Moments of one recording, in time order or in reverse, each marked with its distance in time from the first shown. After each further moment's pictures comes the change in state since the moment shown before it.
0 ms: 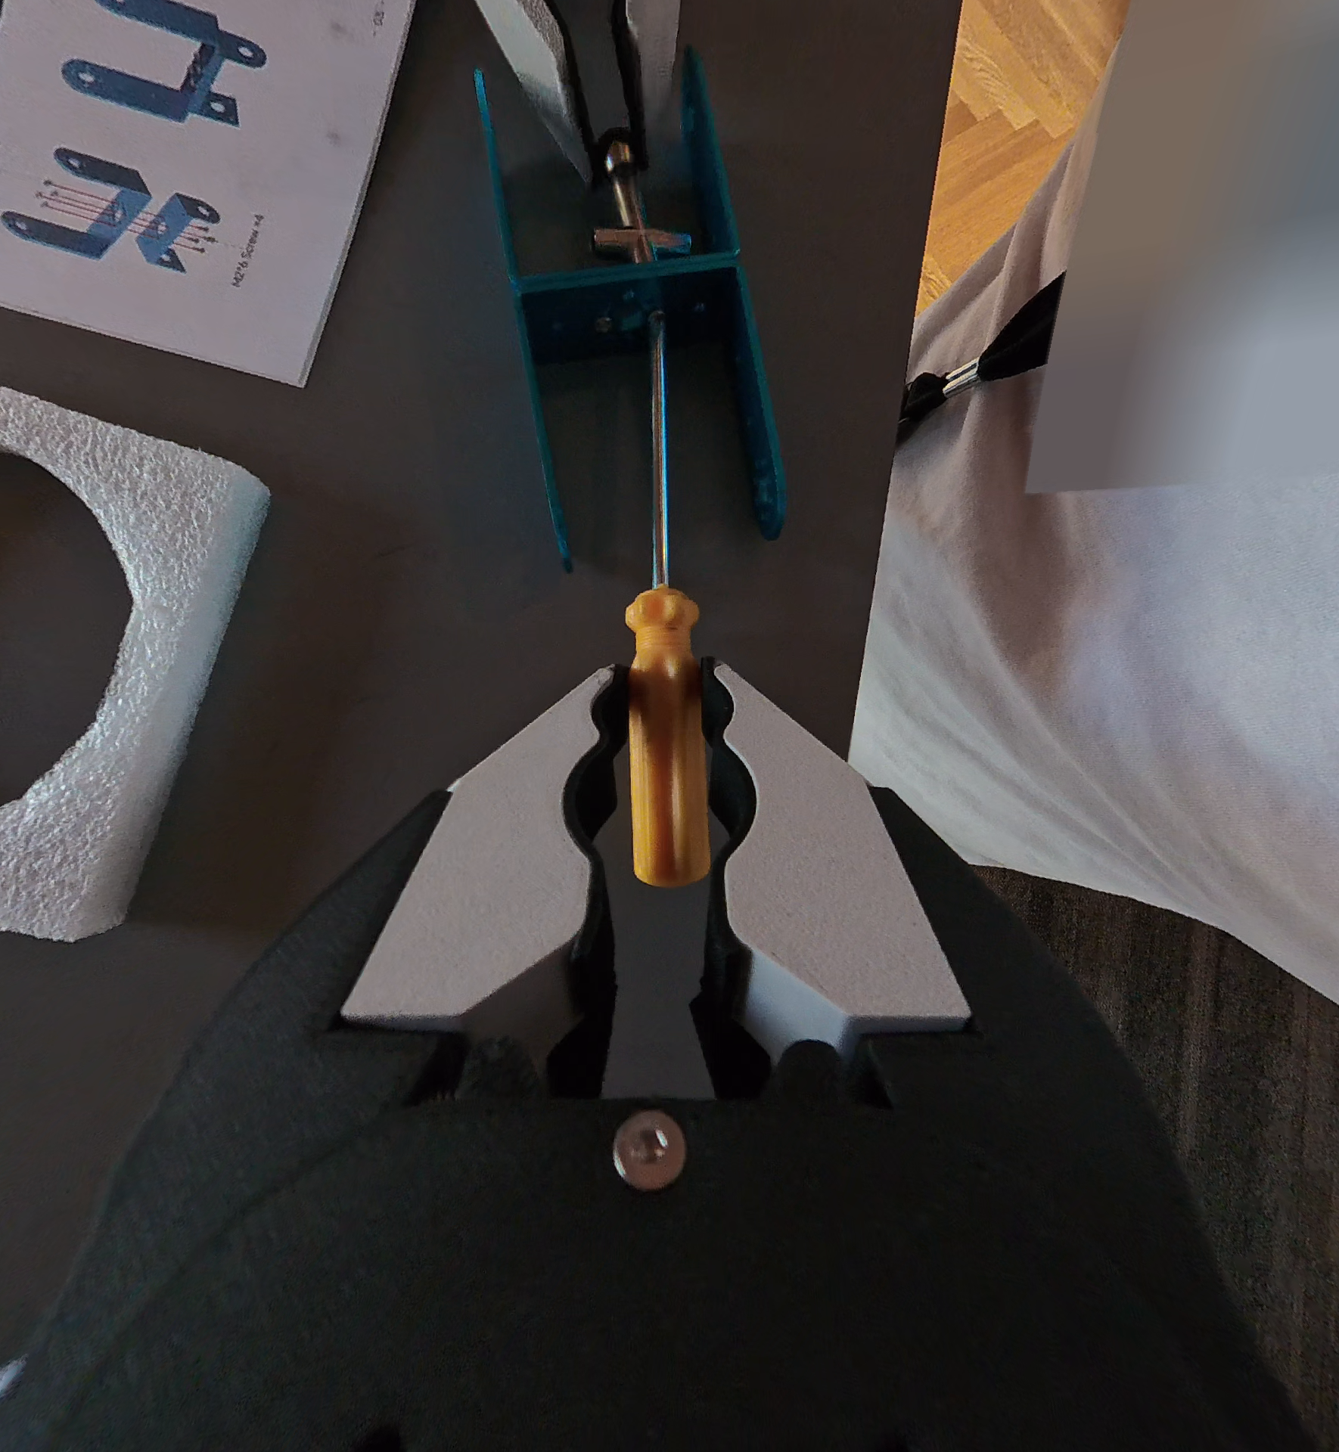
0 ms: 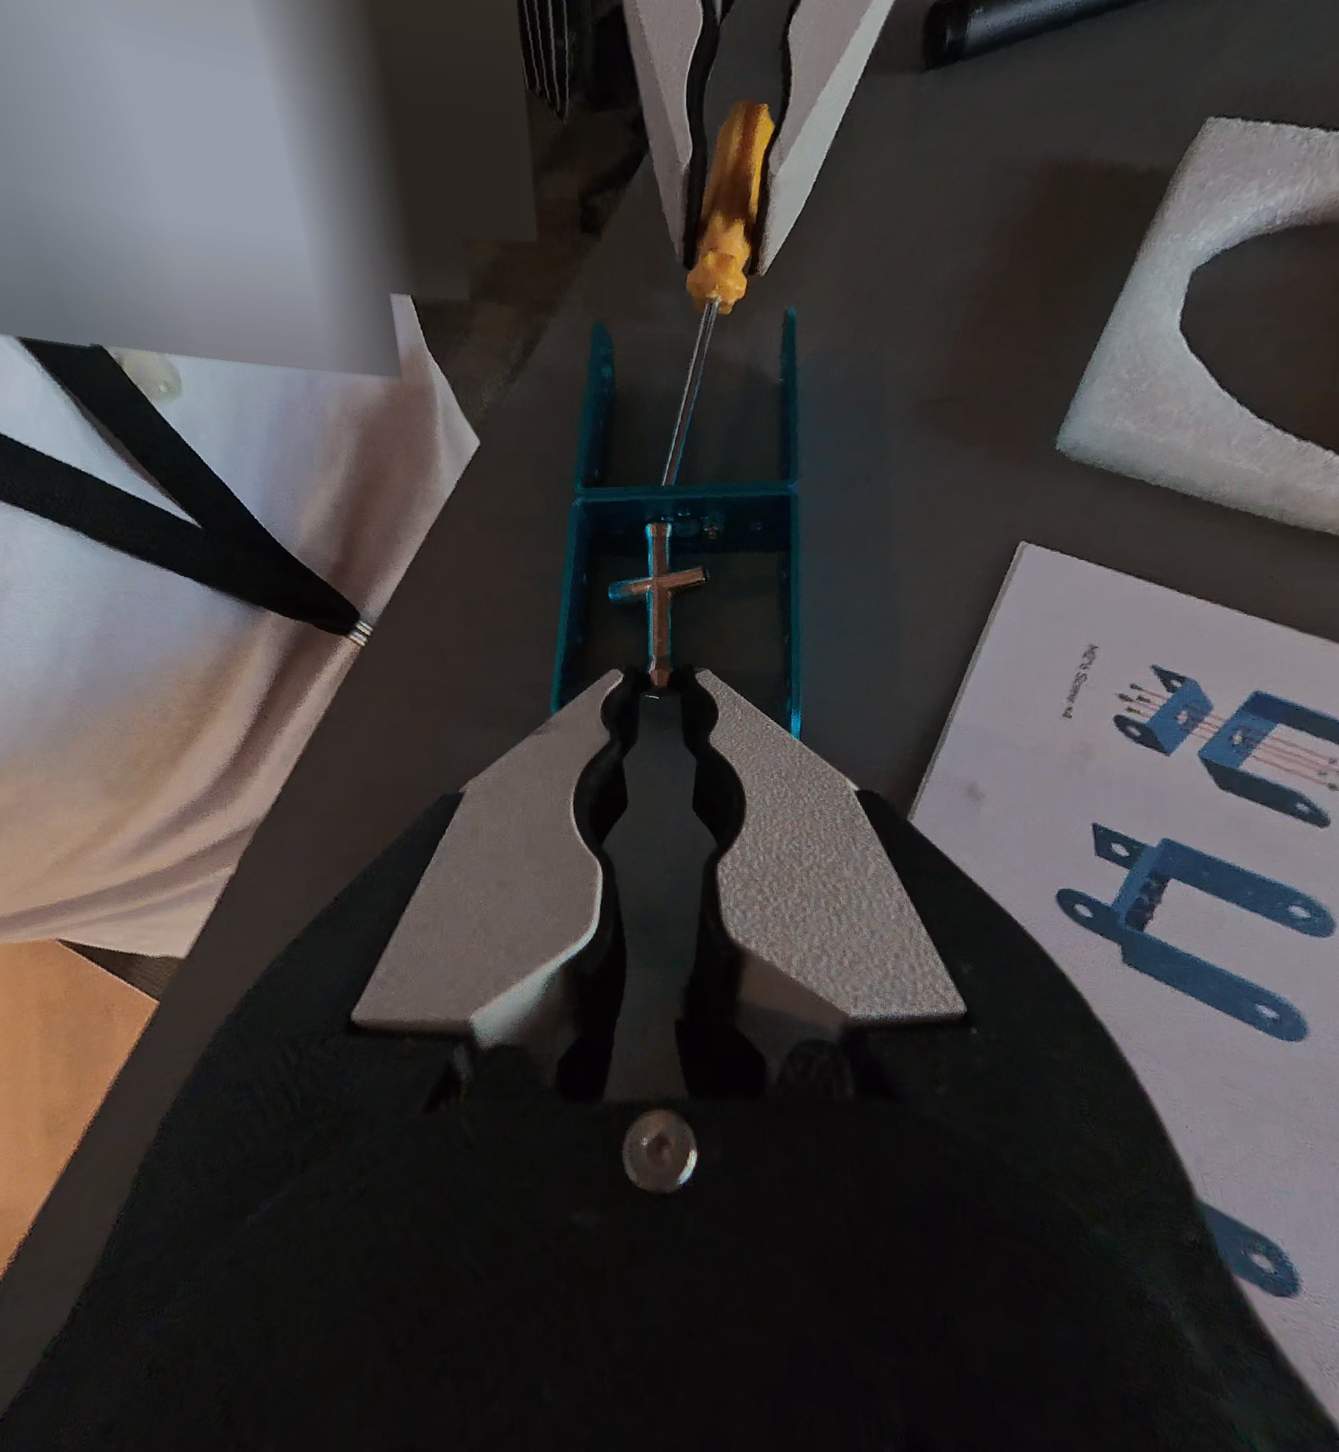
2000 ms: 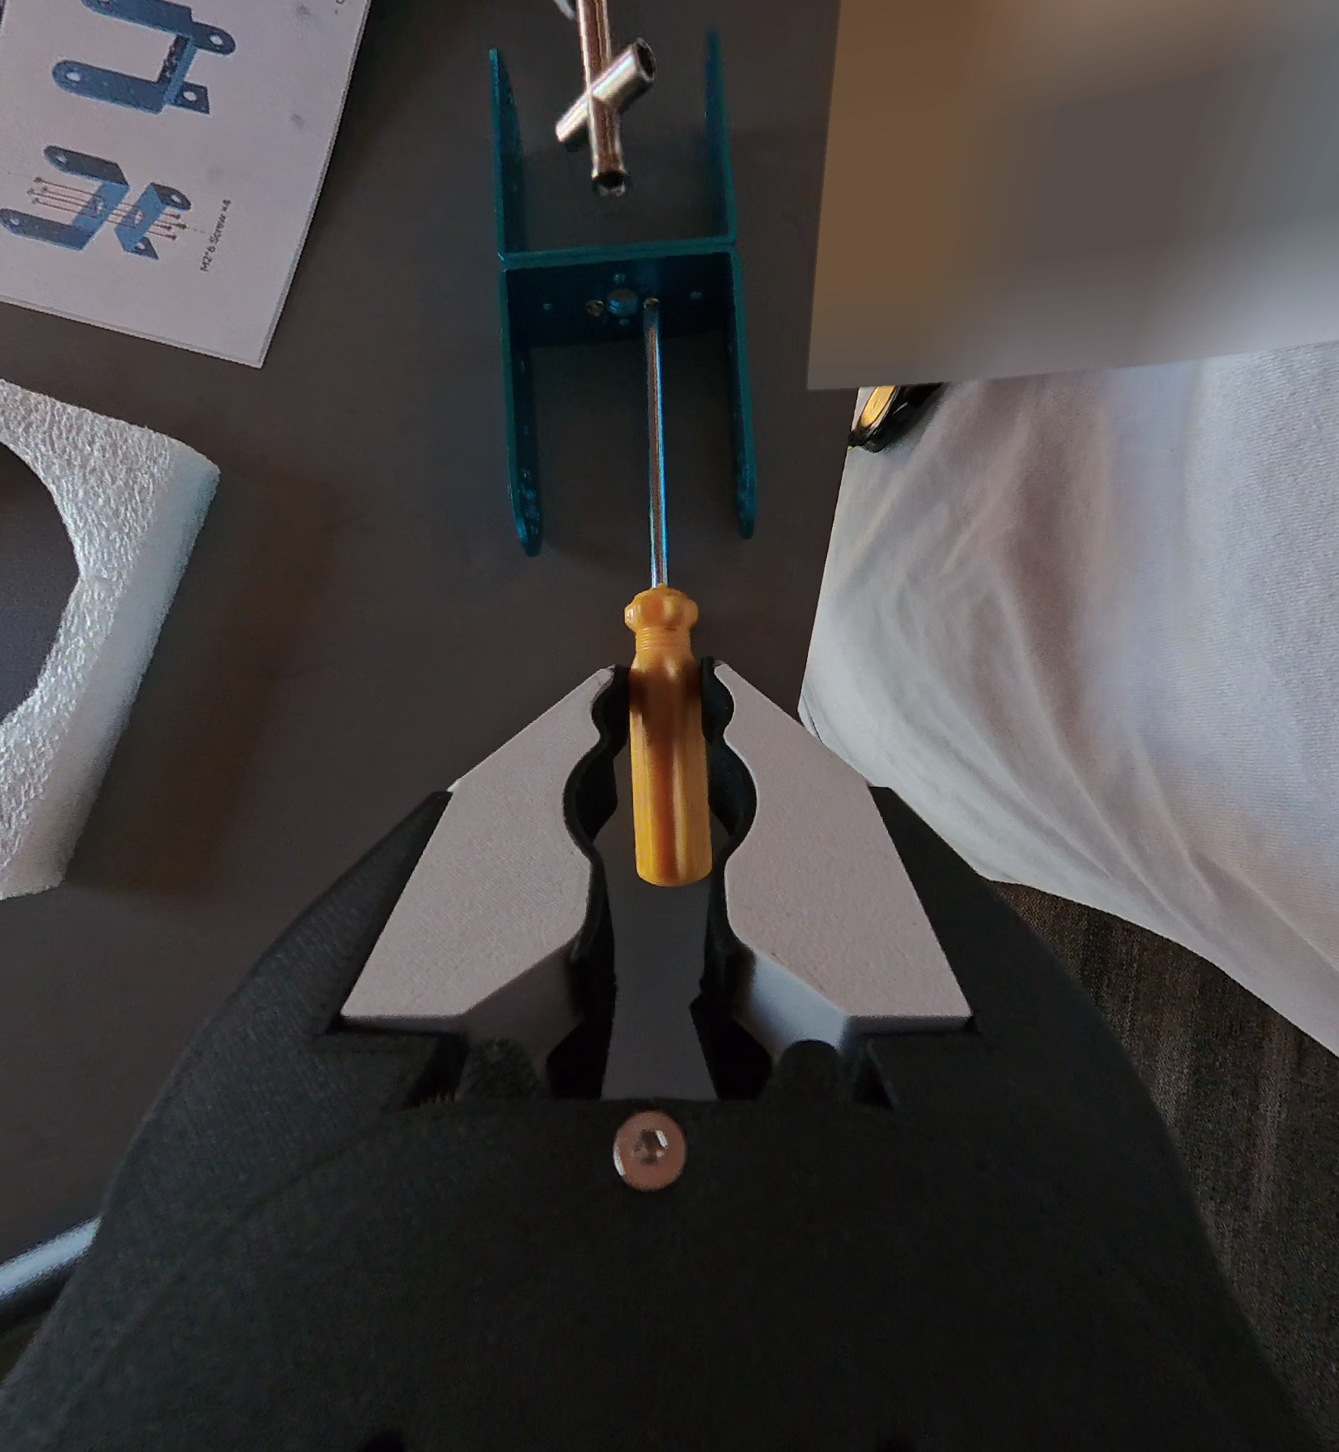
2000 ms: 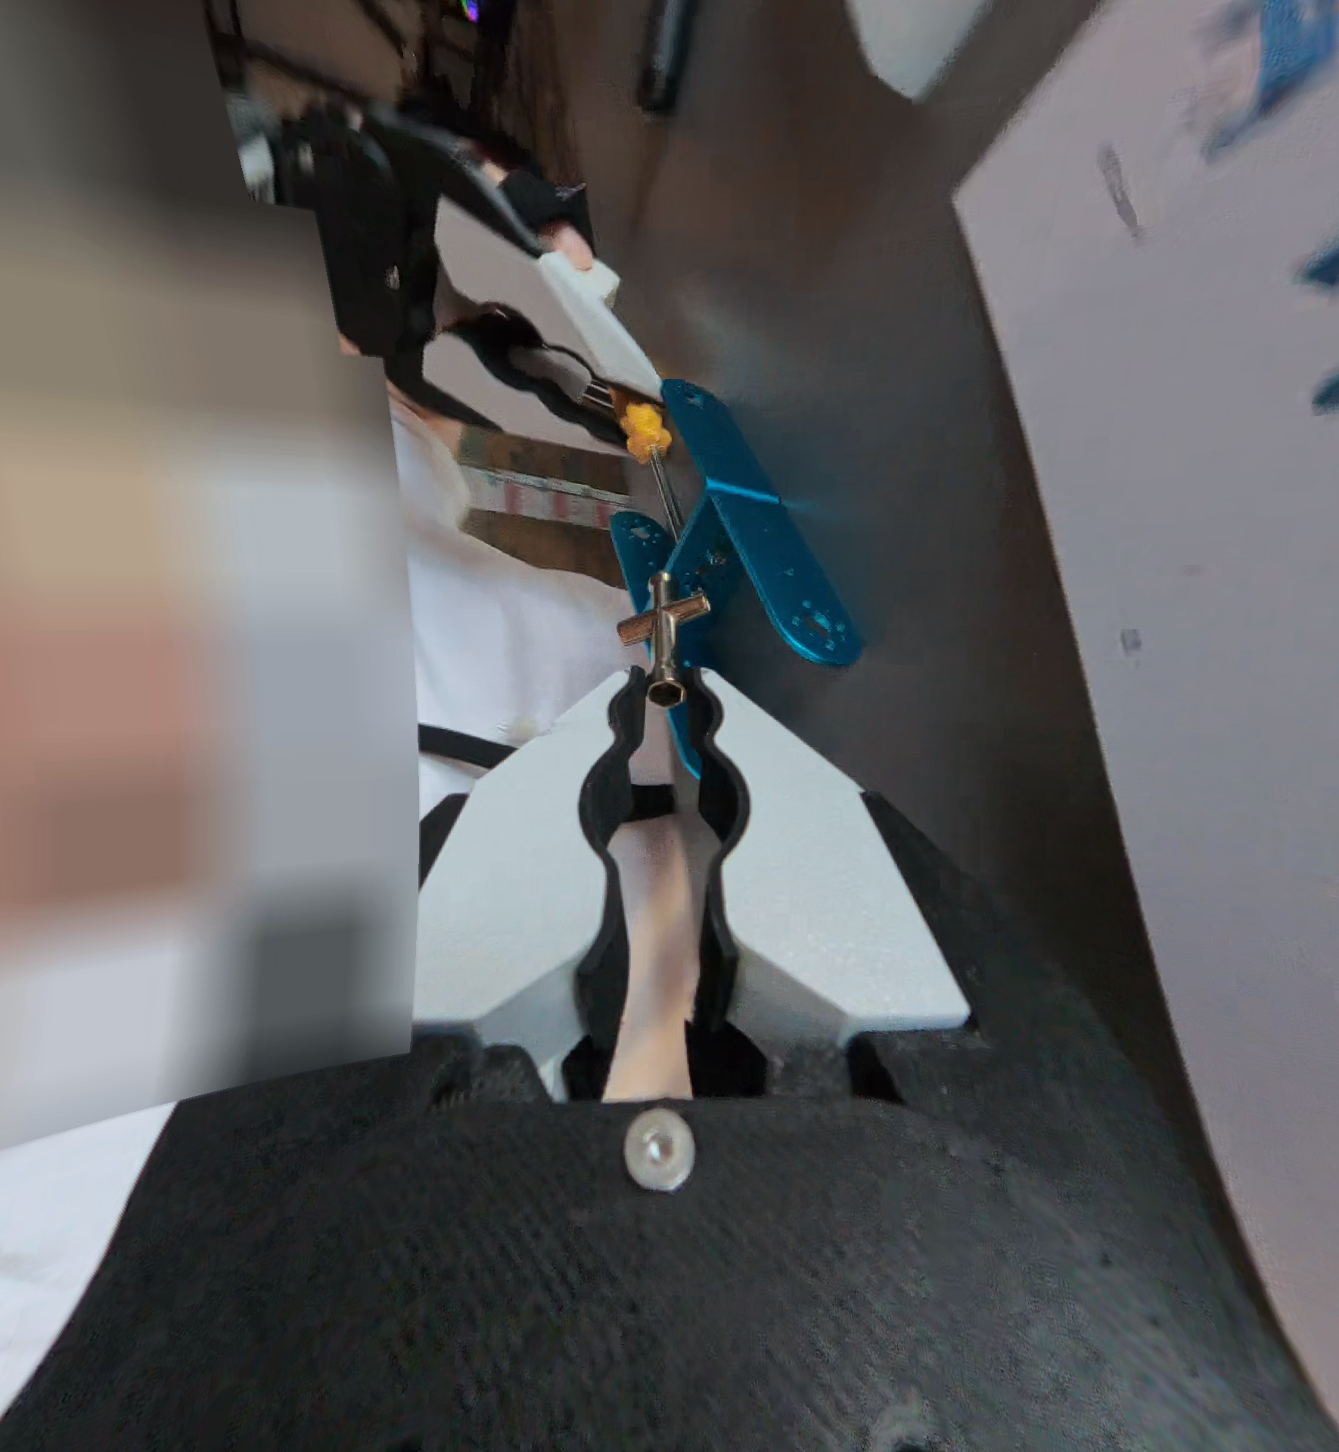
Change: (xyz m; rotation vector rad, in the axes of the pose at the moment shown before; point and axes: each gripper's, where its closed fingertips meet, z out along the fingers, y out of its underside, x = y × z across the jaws) left arm 0.017 0.007 0.004 0.015 -0.083 0.023; right arm -0.013 -0.021 -0.020 0.209 -0.246 1.059
